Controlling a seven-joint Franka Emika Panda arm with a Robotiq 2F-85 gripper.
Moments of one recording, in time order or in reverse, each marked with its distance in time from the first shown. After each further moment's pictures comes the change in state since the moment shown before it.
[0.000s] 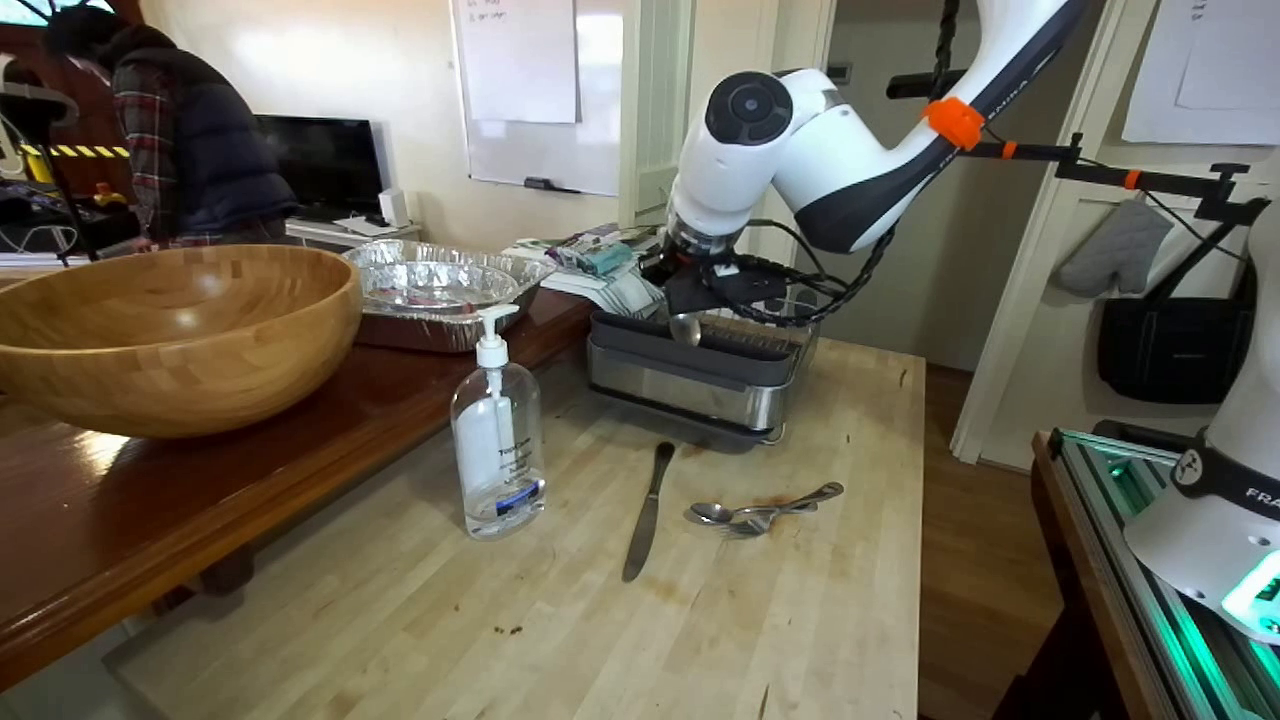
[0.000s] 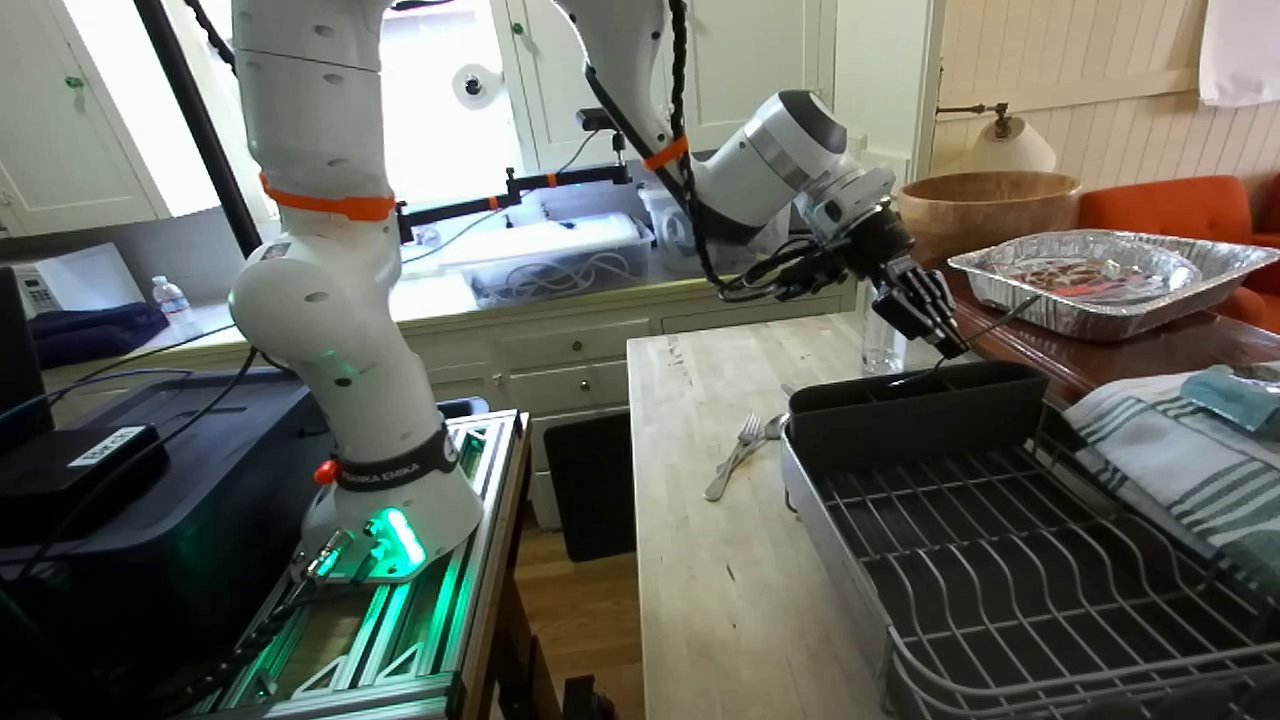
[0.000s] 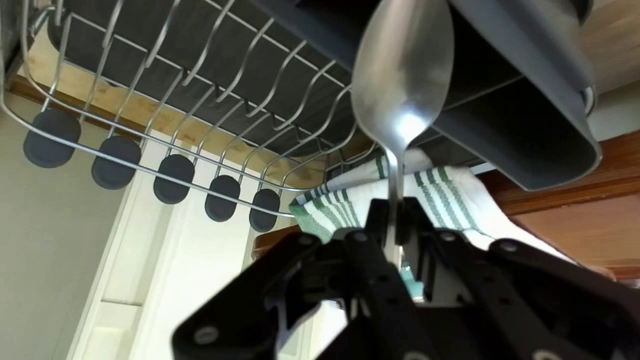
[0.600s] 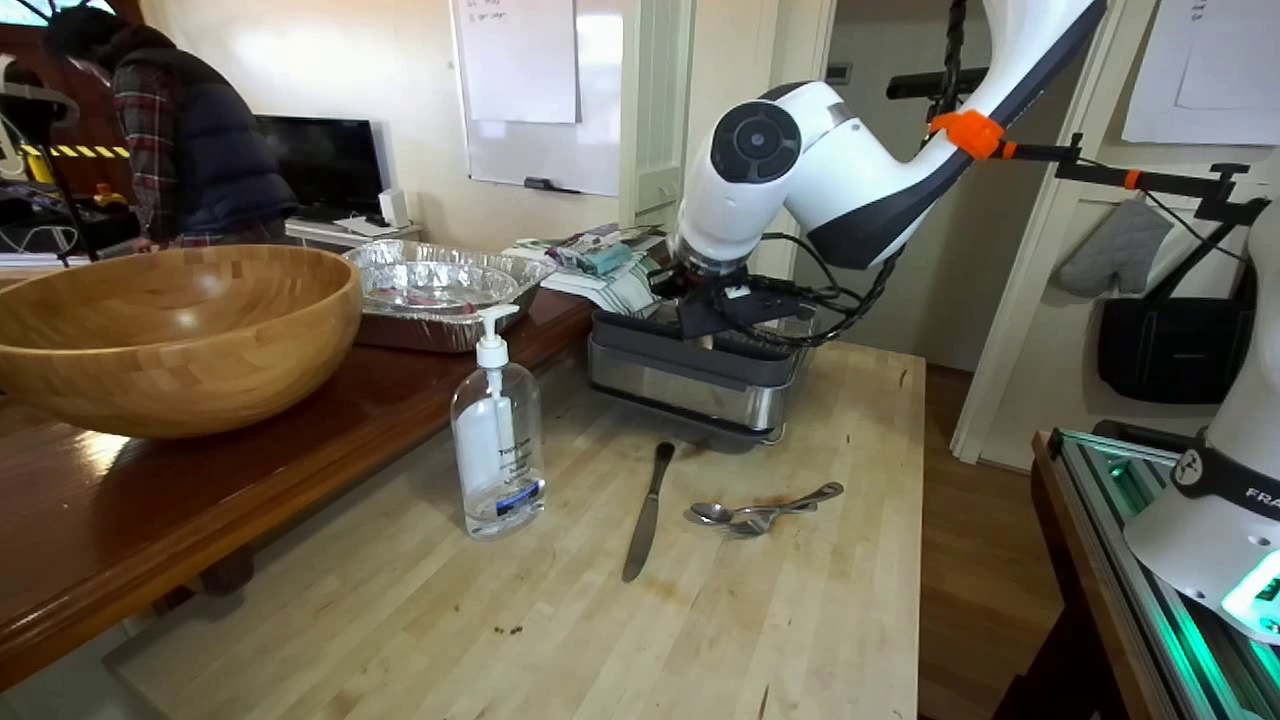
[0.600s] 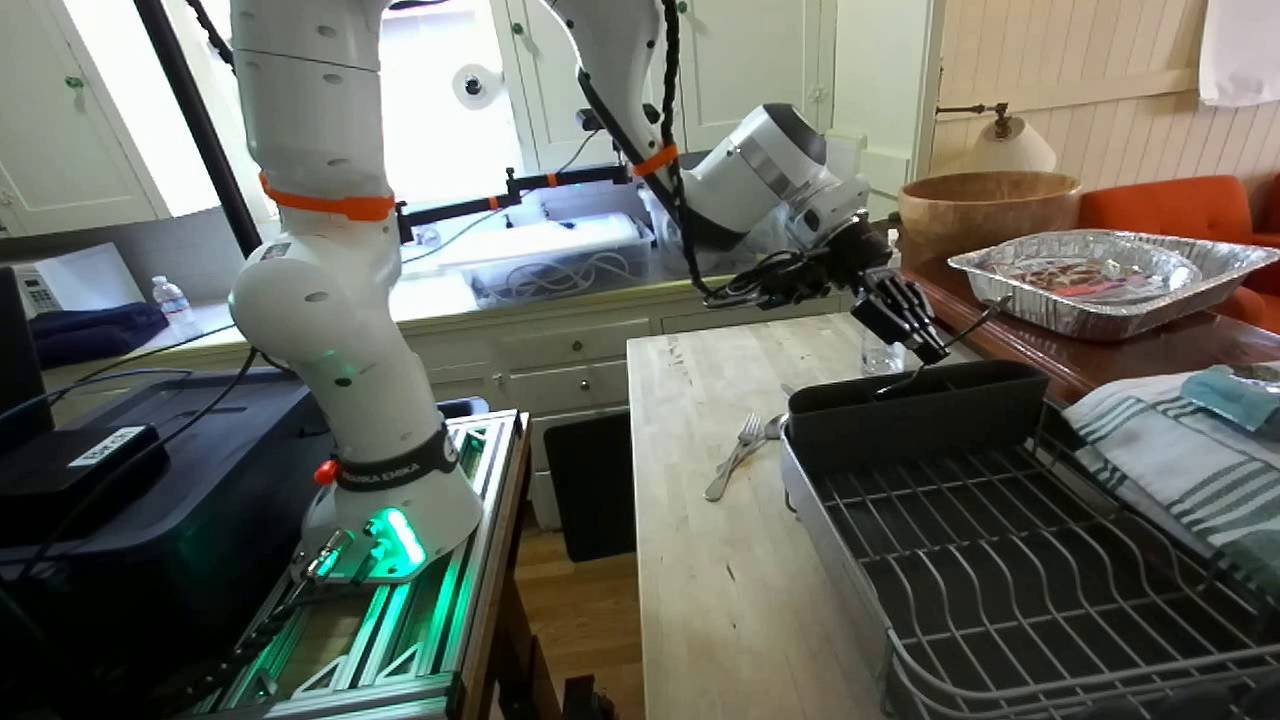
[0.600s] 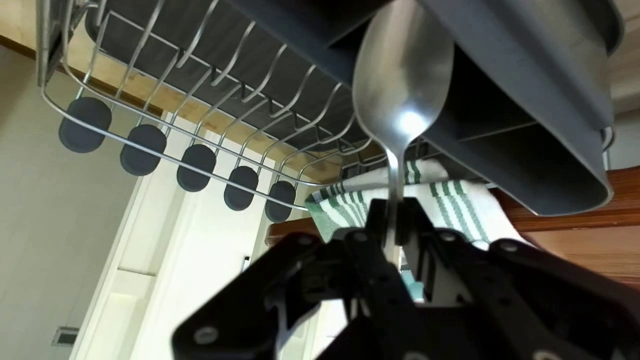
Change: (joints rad) arm 0.001 -0.002 0.053 -0.036 -0.063 -0.099 0.052
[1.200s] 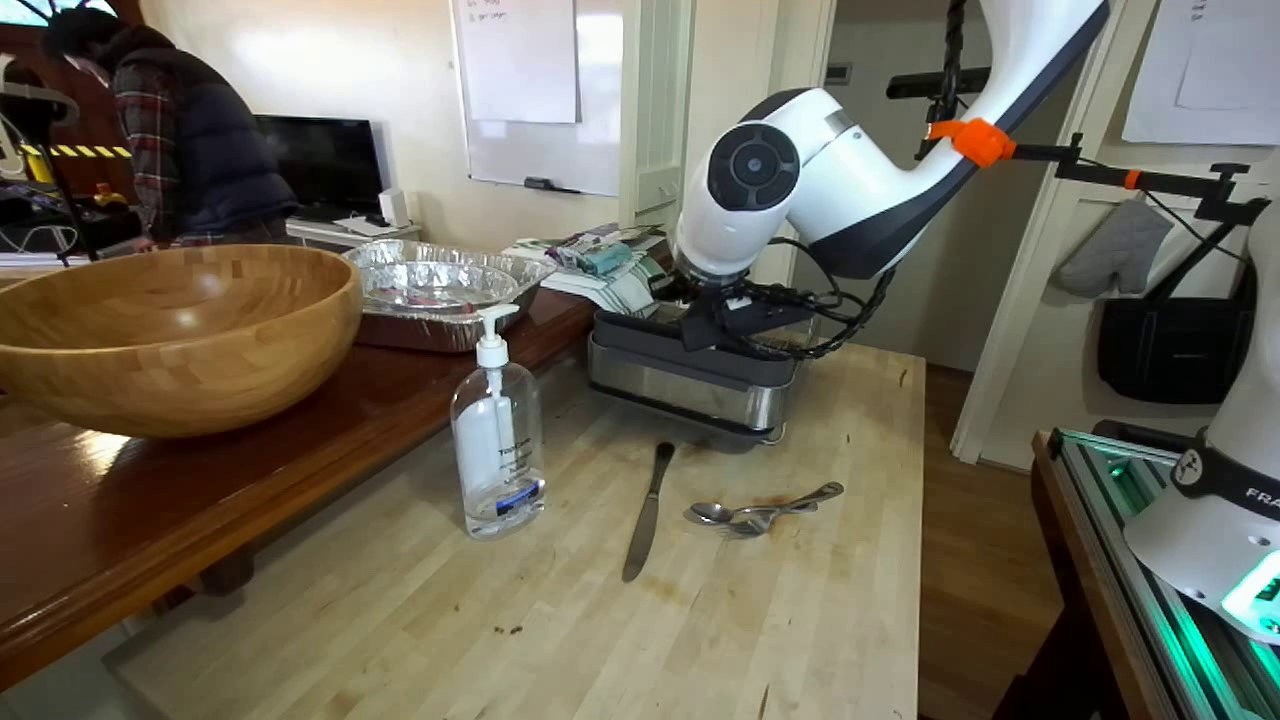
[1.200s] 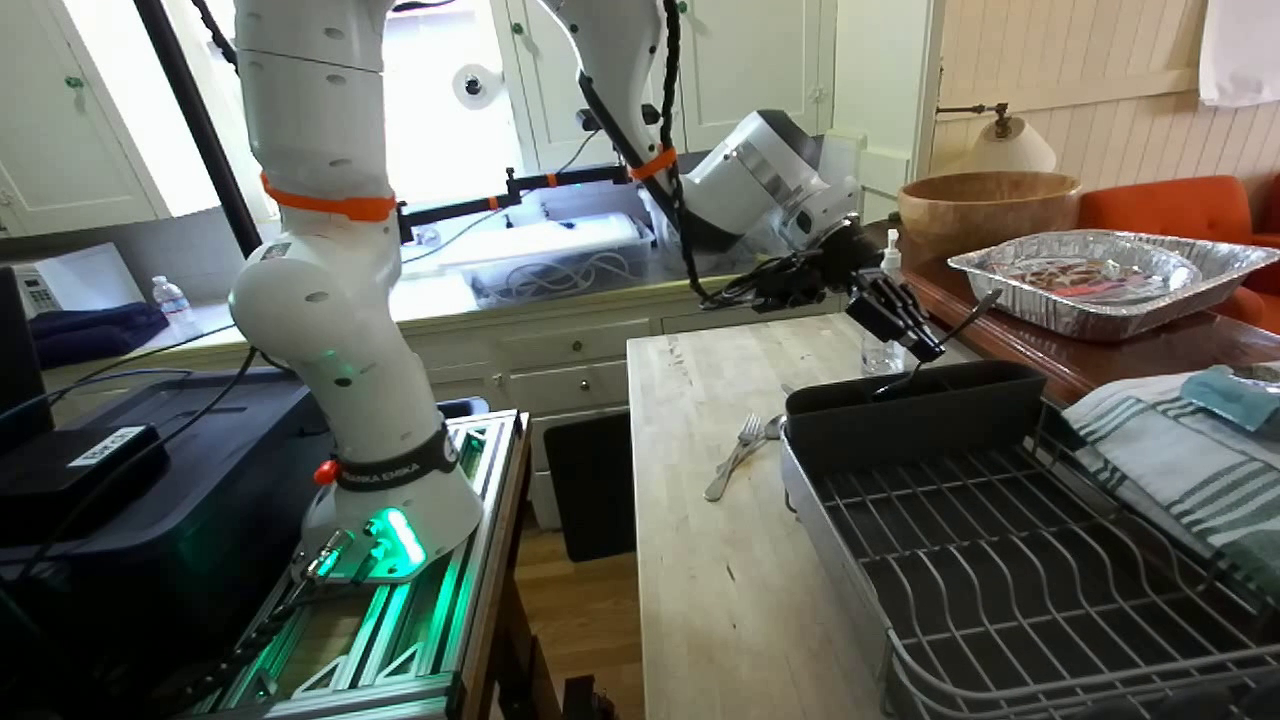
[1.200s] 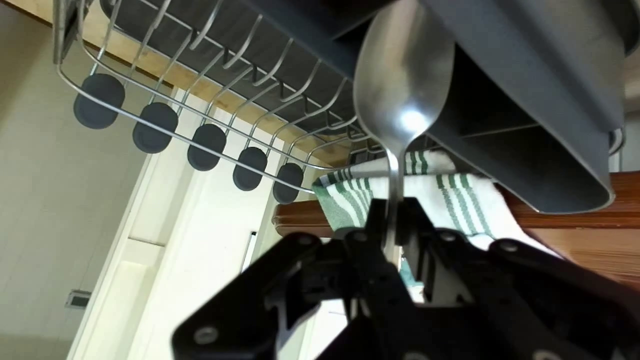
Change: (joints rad) arm 0.001 0.013 0.039 0.000 -0.047 -0.084 0.027
